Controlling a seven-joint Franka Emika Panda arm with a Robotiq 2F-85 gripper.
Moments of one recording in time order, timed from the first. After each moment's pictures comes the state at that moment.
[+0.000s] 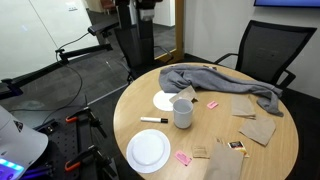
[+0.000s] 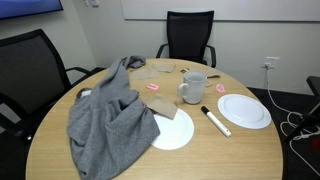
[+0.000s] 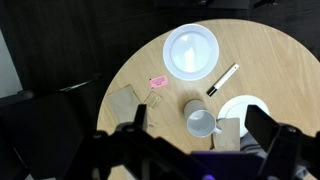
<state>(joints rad) -0.14 -0.32 -0.25 -2.22 -0.14 1.85 -0.36</state>
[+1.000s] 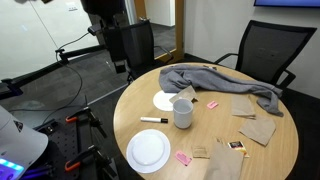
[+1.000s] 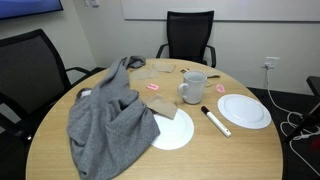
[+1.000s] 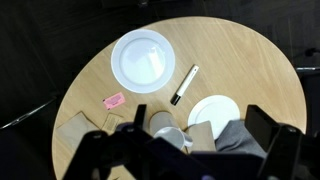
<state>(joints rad) -0.13 -0.44 -0.21 -2.54 0.05 2.05 -0.22</state>
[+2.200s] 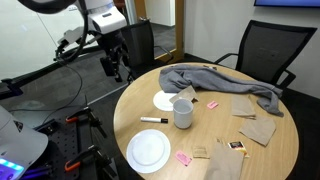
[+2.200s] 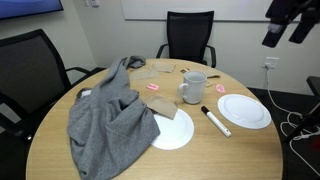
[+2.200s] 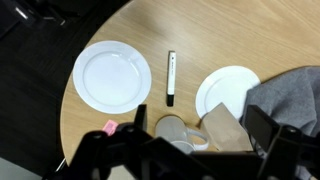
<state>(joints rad) -0.12 -0.34 0.12 -2.79 0.15 2.56 0.52</state>
